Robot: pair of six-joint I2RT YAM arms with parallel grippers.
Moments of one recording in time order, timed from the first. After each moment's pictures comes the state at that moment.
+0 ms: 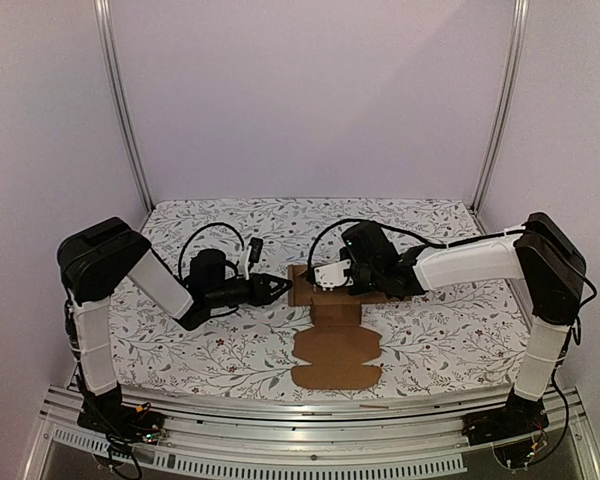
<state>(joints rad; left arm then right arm) -0.61 2.02 0.71 1.03 0.46 -0.55 0.85 1.87 1.16 0.02 0.41 -1.15</state>
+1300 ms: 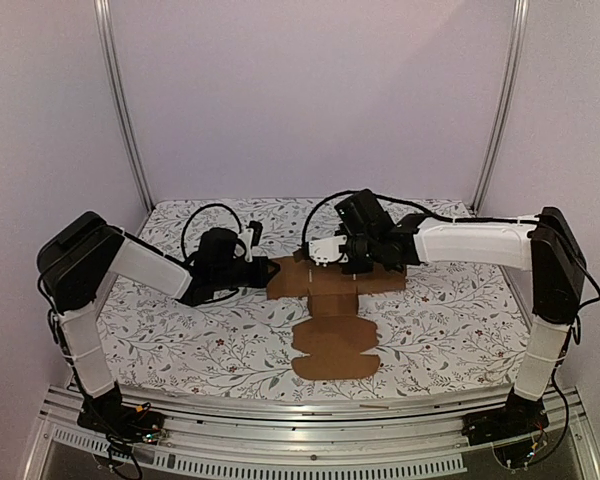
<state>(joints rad) -0.63 1.89 0.86 0.57 0.16 -0.47 0.84 1.87 1.33 -0.17 0.39 -1.06</state>
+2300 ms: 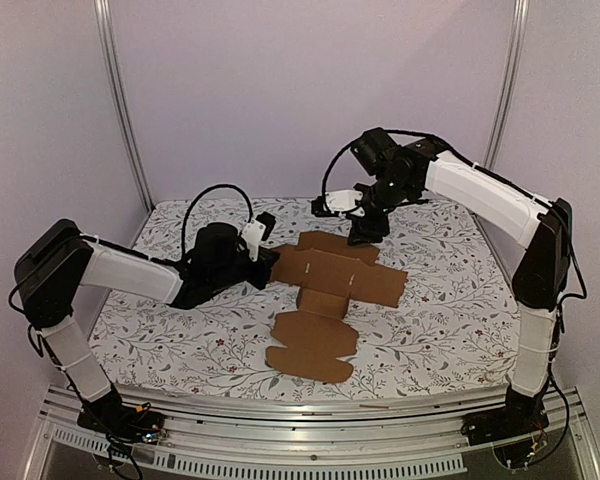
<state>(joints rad) -0.72 1.73 0.83 0.52 -0.05 -0.02 0.69 1.98 2.00 -1.04 -0.06 -0.92</state>
